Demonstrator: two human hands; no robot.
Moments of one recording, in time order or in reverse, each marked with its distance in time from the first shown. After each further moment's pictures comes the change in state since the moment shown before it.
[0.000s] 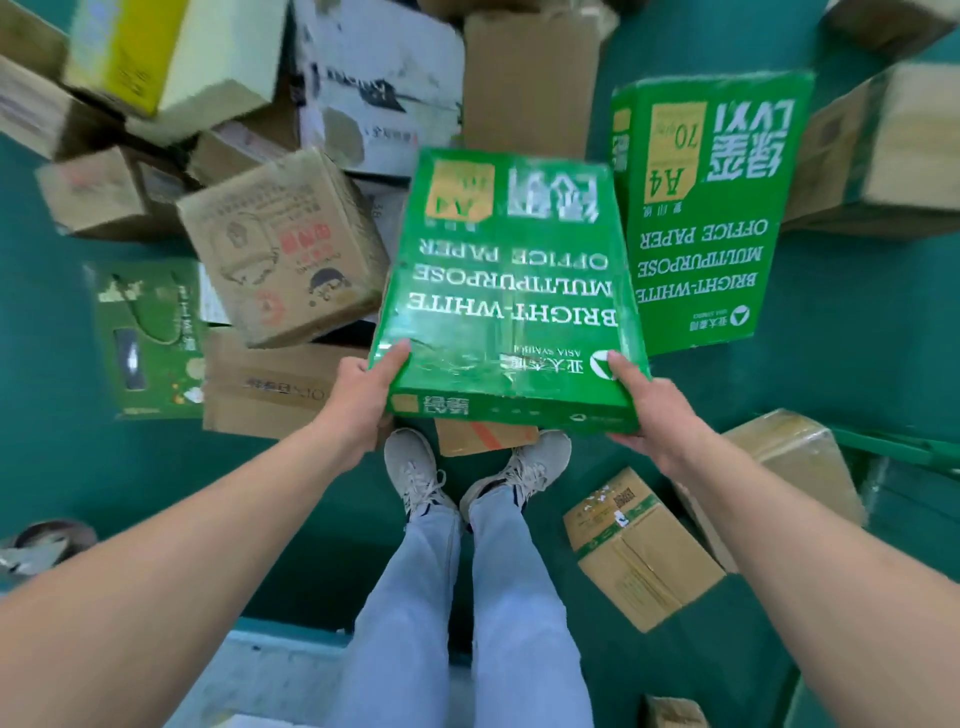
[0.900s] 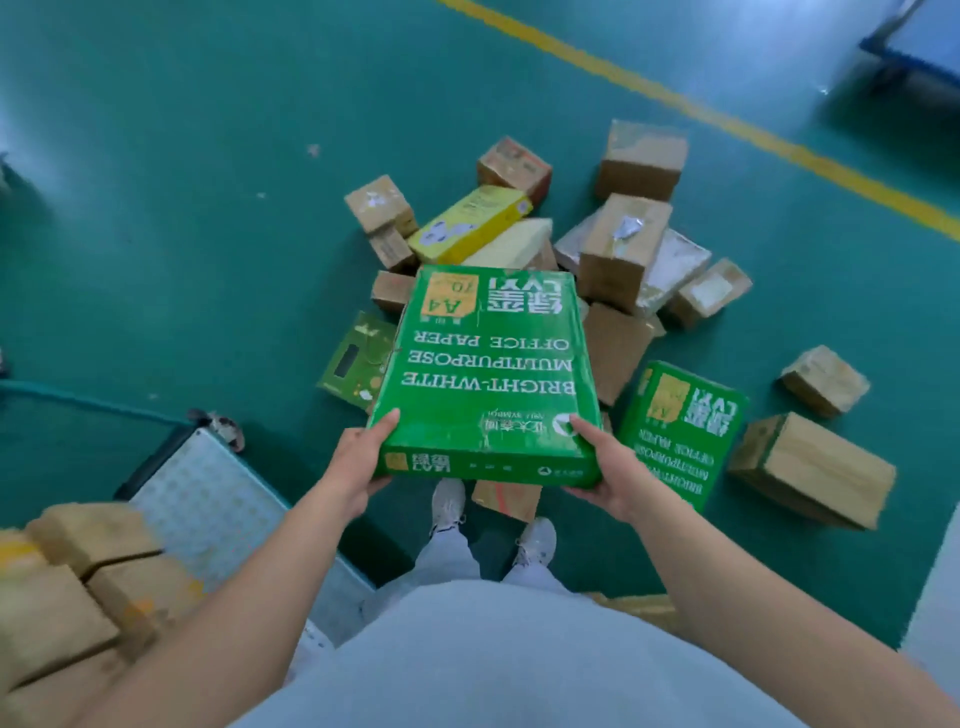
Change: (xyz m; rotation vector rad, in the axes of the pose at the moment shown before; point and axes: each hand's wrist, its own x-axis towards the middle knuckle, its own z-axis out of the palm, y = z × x) left_hand -0.427 -0.069 -0.184 -0.569 0.177 0.148; right_hand -0.465 -0.064 0.016 -0.203 -0.293 -0.184
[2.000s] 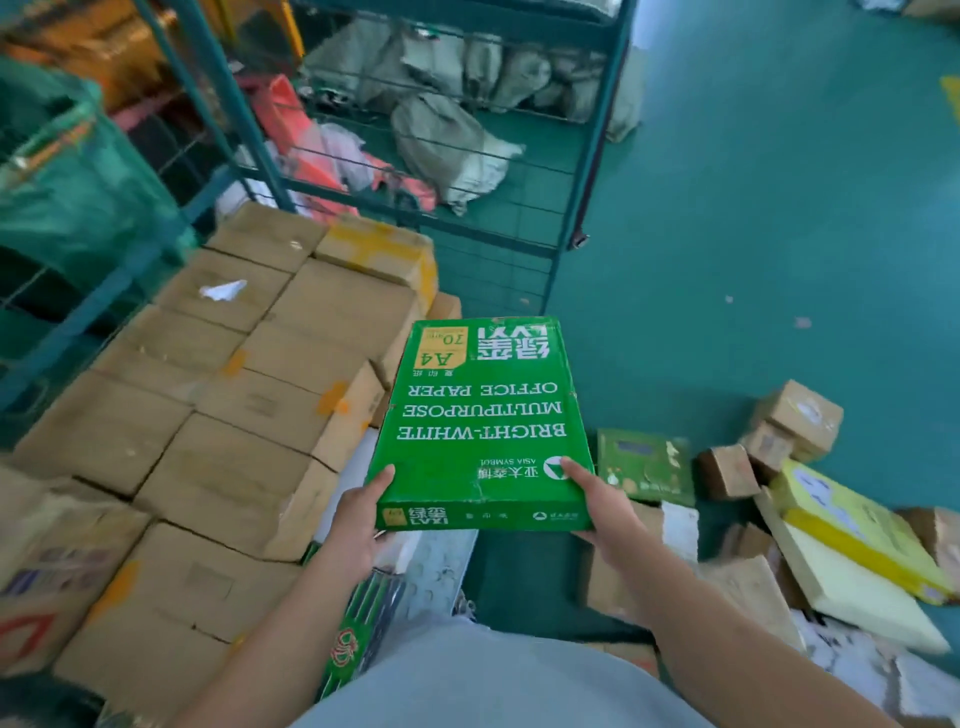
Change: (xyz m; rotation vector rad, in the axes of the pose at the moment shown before) left_hand -0.171 -0.267 -0.293 -1.266 0.675 -0.056; right_hand -0.093 0.161 0.443 -1.141 -0.500 -0.182
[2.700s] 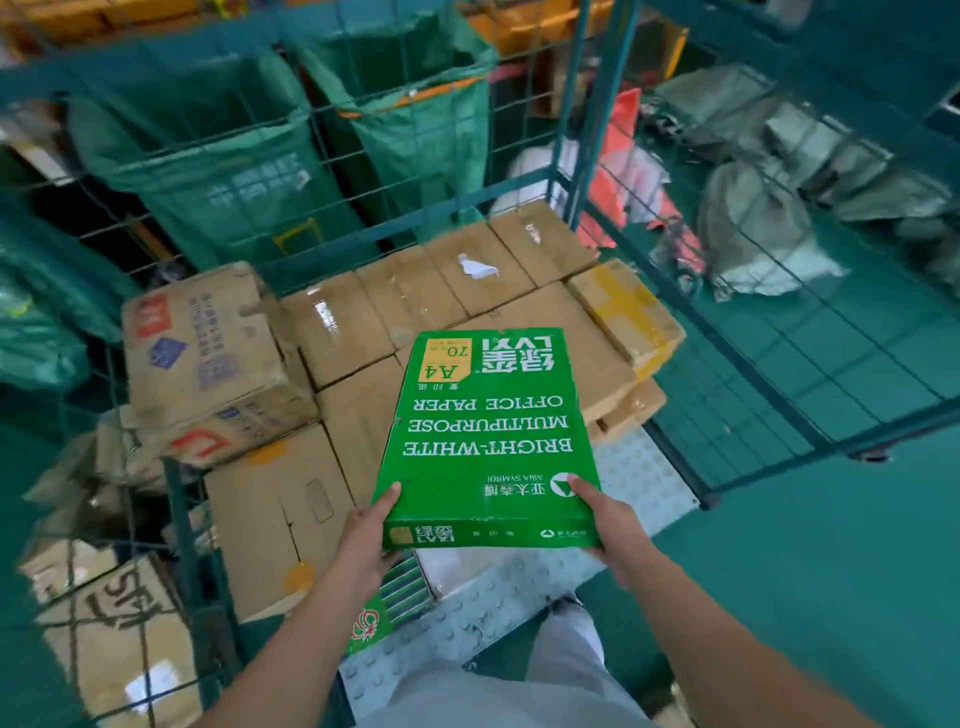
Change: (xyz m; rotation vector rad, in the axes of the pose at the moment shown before) left_hand 0.023 0.024 -0.111 -0.652 0.440 -0.014; right_hand 0.078 -0.121 0.239 -0.635 -0.422 -0.060
